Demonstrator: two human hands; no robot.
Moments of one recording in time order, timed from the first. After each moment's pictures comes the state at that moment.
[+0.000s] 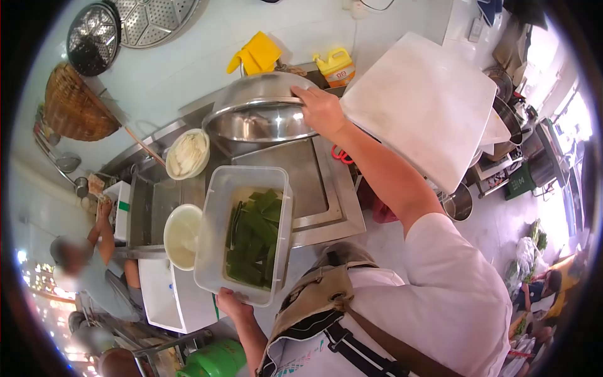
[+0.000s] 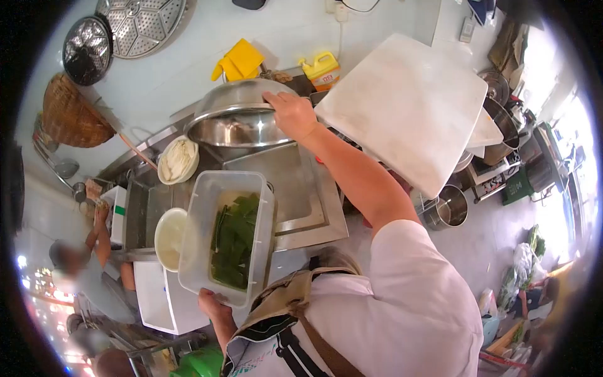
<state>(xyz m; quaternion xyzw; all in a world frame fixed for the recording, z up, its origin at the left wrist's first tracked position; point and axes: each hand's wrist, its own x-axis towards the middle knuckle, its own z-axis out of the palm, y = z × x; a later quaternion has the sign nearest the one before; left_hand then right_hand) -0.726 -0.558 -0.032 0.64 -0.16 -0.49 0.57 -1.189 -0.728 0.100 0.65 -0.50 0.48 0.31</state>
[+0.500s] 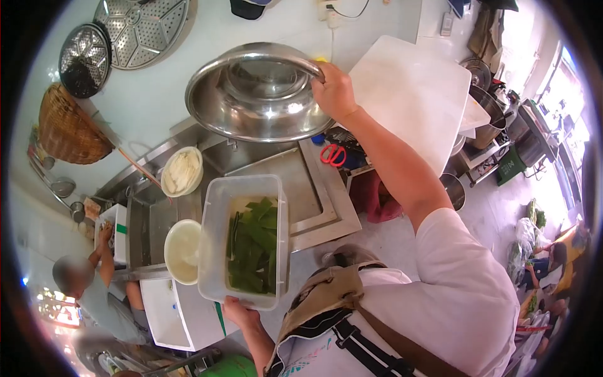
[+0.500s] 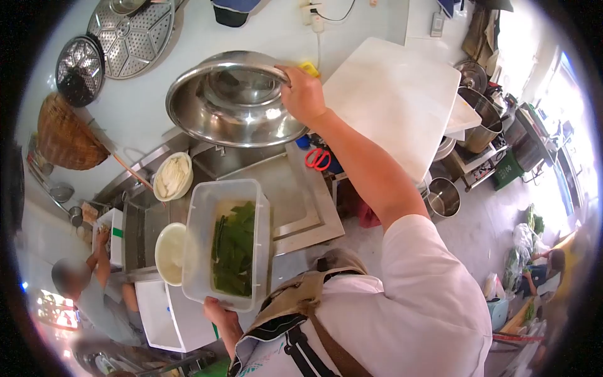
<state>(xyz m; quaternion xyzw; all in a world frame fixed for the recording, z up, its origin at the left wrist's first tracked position) -0.724 -0.556 -0.031 0.57 -0.17 -0.55 0.59 -1.203 -0.672 0.173 0.53 -0.54 0.61 0.23</state>
